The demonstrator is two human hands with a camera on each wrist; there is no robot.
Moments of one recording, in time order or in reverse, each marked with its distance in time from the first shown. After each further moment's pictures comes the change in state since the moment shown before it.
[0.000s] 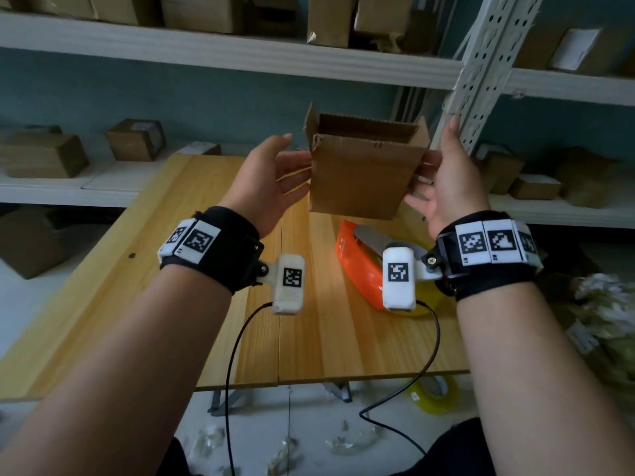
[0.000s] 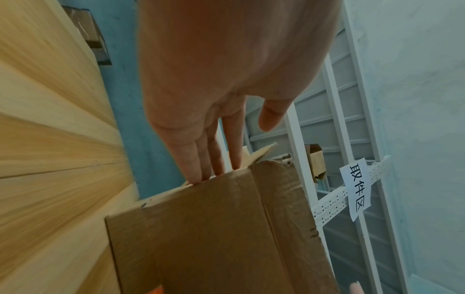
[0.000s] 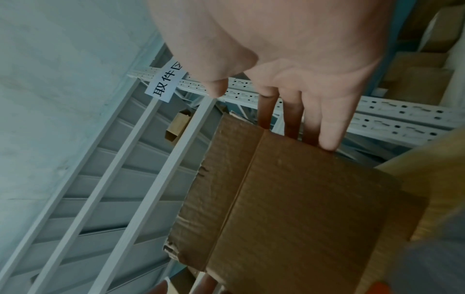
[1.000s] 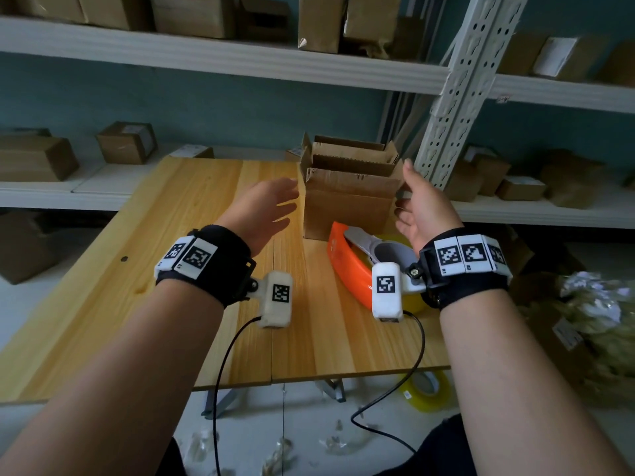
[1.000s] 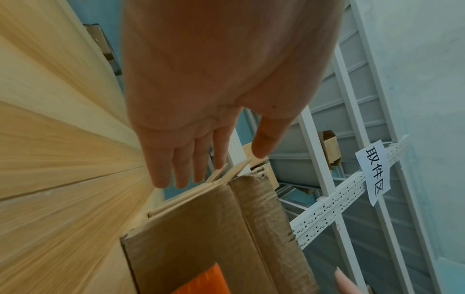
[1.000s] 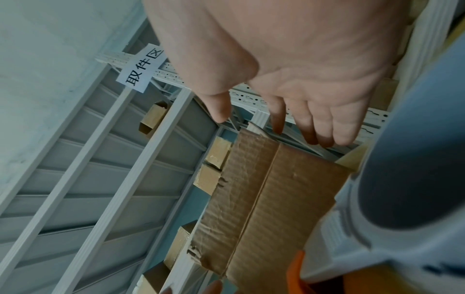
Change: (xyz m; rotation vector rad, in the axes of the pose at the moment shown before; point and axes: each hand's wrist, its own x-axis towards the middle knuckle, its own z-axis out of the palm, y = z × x) left_hand -0.006 -0.022 -0.007 0.244 0.065 -0.122; right_hand 0.035 0.045 -0.015 -0.103 0.005 0.154
